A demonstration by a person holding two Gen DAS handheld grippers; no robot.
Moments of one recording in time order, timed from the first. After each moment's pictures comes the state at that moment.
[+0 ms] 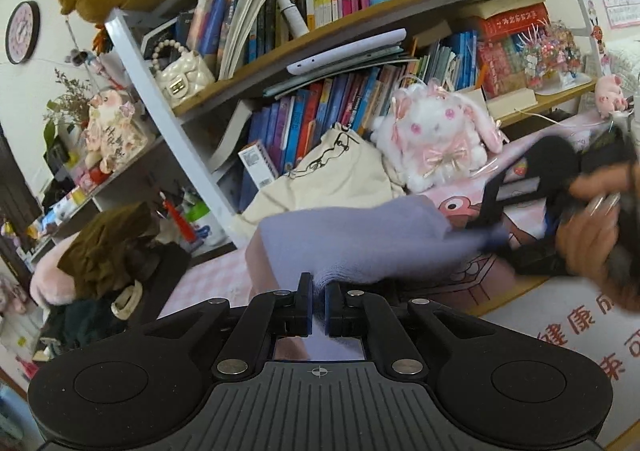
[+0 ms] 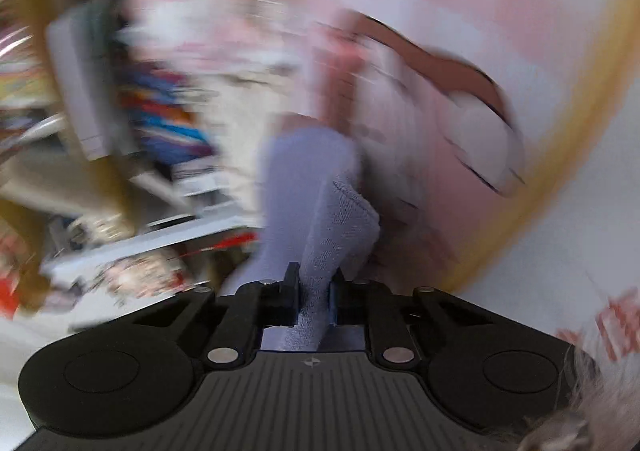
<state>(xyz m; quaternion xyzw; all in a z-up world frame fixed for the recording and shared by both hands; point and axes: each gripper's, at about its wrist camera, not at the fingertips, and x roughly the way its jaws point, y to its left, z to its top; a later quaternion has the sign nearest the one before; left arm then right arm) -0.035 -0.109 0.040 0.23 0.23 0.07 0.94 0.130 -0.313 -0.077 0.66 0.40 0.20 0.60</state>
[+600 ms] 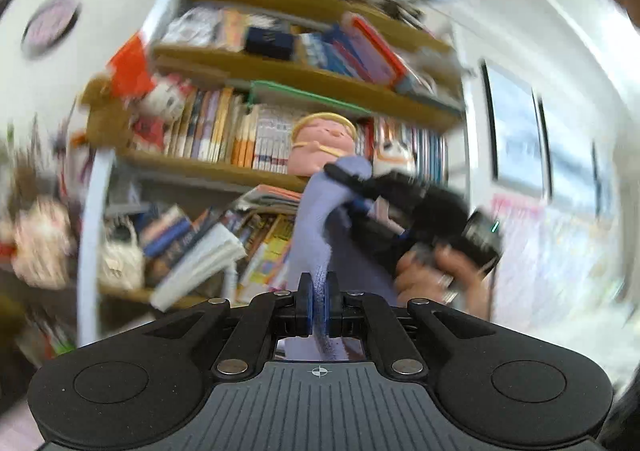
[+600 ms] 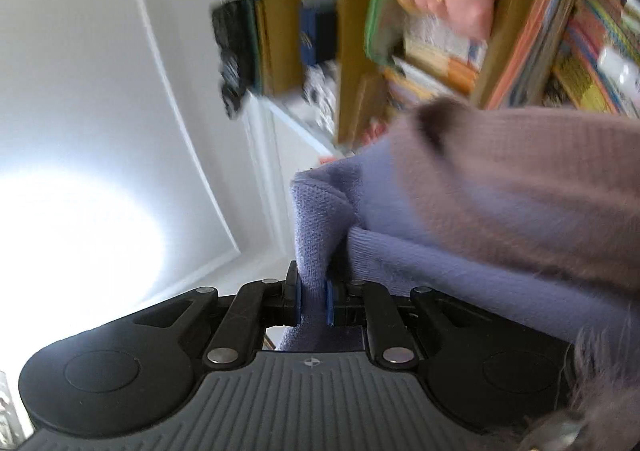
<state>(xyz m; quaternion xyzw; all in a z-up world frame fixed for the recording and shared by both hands) -0.106 -0.011 0.229 -0.10 -0.03 -0.19 0.98 0.144 -0.284 0.287 0.42 0.03 0.55 0.72</state>
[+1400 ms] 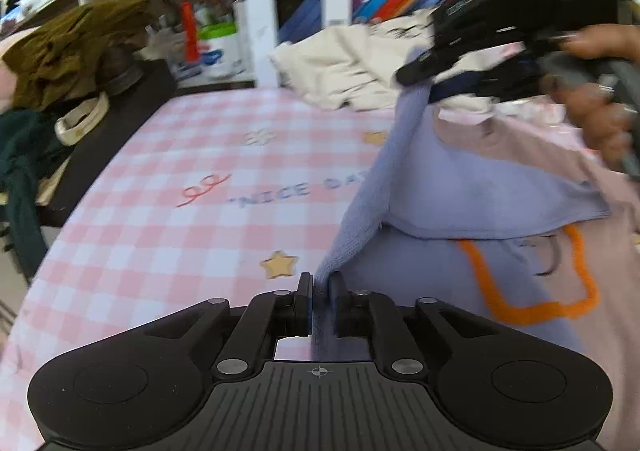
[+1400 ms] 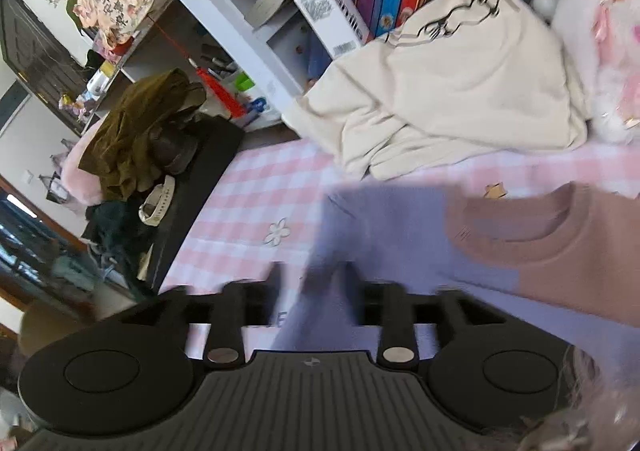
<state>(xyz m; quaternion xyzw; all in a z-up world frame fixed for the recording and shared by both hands) 0.029 0.134 -0.029 0.02 0.40 0.02 0.92 0.209 -0.052 0.024 0.19 0.43 0.29 0.83</state>
